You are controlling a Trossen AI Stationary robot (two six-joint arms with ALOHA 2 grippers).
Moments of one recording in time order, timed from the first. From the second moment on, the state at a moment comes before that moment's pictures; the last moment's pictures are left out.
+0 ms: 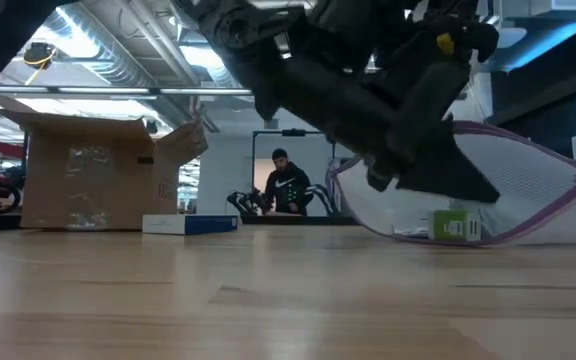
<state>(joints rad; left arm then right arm) -0.13 2.27 1.50 0.22 0.02 -0.03 -0.04 1.51 1.20 -1.01 0.04 0.10</state>
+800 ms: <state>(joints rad) -0.14 2.33 1.50 0.30 -0.40 -0.29 -0.04 1.51 1.20 -1.00 0.04 0.11</state>
